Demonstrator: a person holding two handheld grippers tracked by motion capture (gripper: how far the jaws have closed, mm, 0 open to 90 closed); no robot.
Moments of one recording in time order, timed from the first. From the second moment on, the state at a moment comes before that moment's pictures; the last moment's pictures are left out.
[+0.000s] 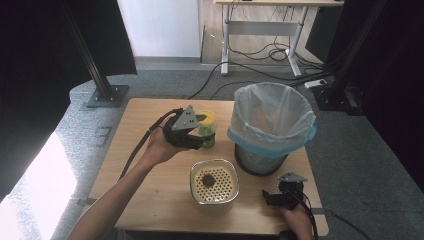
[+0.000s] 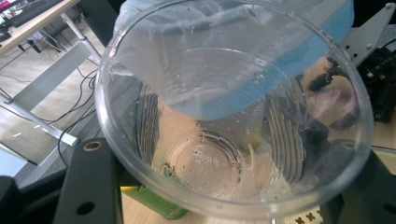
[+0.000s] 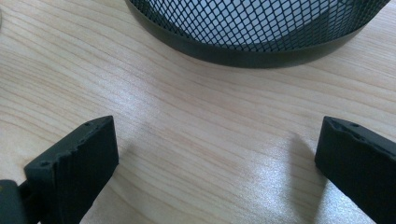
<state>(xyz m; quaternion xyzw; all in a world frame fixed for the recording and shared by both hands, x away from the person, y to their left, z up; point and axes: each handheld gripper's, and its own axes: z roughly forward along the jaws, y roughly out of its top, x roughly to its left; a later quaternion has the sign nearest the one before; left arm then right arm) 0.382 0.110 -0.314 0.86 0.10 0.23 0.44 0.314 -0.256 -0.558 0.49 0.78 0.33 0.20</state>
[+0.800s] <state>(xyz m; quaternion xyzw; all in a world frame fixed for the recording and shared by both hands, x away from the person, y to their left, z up) 0.442 0.076 -0.270 0.85 0.13 0.13 0.49 0.314 -0.256 -0.558 0.49 0.78 0.33 0.20</state>
